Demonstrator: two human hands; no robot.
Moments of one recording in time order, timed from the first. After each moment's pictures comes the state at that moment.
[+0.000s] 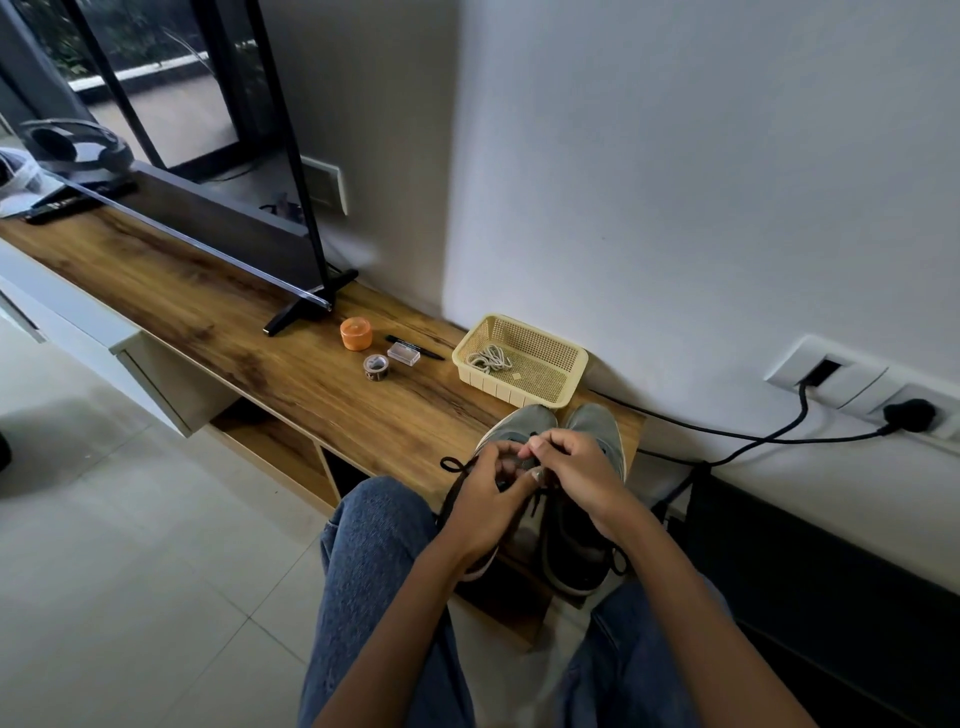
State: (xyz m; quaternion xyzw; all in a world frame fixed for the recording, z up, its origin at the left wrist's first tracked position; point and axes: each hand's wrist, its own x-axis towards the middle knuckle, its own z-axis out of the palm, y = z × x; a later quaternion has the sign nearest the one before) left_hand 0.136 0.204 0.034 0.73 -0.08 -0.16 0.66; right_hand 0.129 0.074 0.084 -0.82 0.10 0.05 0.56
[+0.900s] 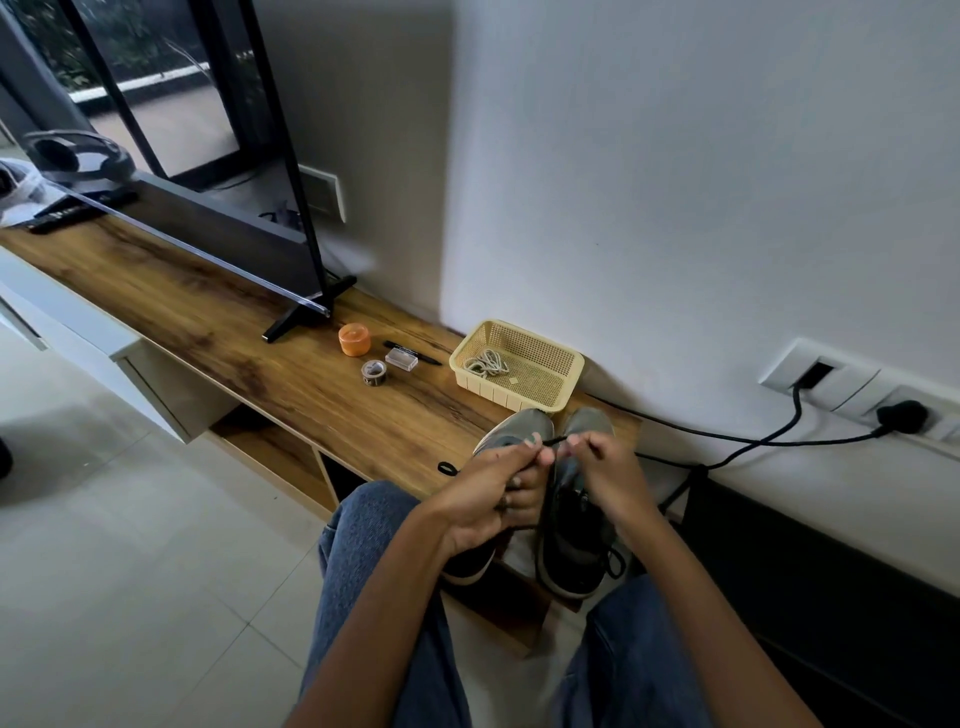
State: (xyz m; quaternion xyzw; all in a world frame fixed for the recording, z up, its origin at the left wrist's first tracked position) left_hand 0.139 0.204 0.090 0.44 -0.06 -0.41 0.79; right_hand 0.127 0.044 0.070 -0.86 0.14 -0.05 0.49
